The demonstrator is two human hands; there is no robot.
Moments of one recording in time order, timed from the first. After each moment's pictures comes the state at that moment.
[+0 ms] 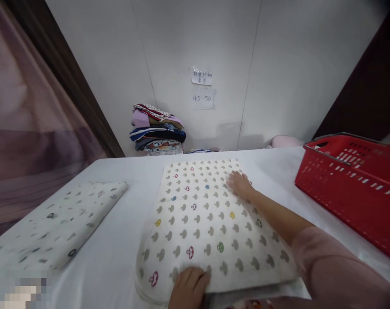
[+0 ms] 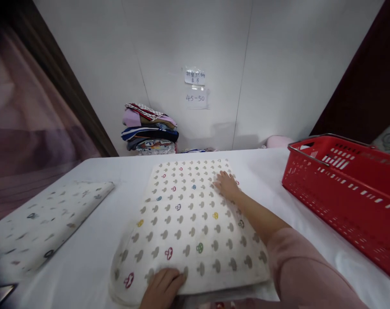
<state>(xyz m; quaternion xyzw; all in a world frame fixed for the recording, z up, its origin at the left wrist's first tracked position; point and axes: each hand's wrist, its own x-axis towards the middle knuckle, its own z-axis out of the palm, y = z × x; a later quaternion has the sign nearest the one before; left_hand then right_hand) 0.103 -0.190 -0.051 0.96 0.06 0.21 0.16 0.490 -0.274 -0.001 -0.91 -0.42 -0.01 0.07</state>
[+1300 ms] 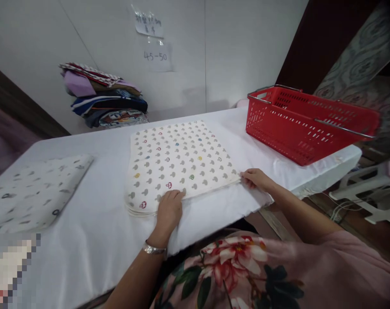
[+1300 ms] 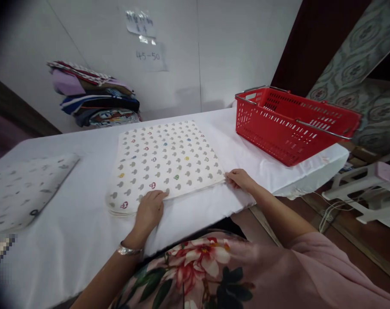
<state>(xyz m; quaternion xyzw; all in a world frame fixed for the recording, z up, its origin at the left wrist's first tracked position) 0.104 -0.203 -0.003 0.98 0.01 0.16 0.08 0.290 -0.509 0.022 -0.84 -0.03 0.24 0.48</state>
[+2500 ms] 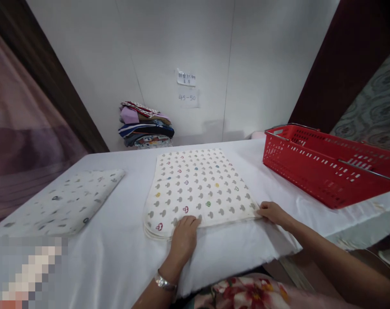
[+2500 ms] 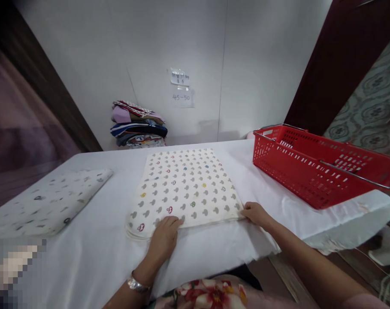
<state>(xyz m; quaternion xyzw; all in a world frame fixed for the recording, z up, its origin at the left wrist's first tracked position) 0.099 -0.204 -0.004 0.98 0.03 0.16 0.11 0.297 -0.495 0.019 -0.89 -0.08 0.24 0.37</state>
